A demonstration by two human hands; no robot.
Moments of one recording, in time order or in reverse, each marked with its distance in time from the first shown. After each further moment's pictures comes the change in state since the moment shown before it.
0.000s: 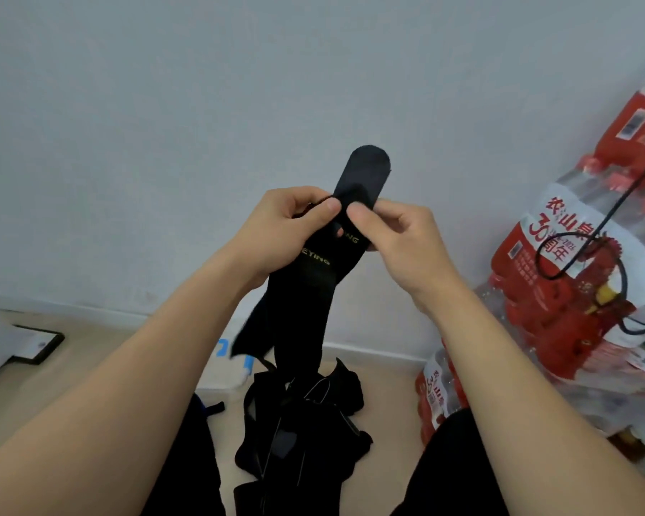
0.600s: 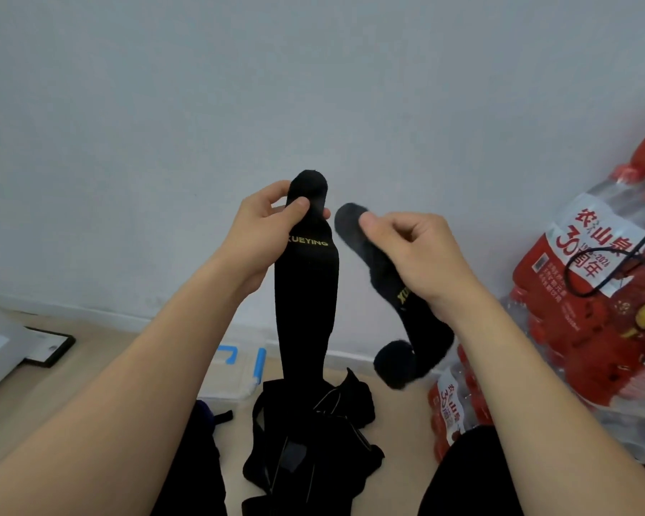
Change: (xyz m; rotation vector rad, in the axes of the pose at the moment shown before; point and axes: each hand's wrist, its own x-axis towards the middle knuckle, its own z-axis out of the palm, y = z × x) left_hand 0.012 -0.018 -0.028 -0.265 0.186 -0.158; right_hand 0.012 0.007 0.002 -0.024 -0.039 -0.023
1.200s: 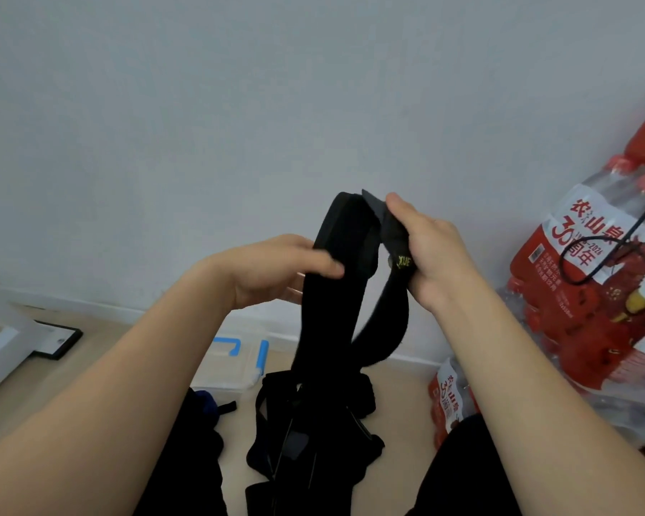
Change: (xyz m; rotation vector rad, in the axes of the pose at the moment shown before) left_hand -0.028 -0.003 -0.004 0.273 -0.541 -0.387; right_hand -0.009 -0.023 0.005 0.590 0.211 0.426
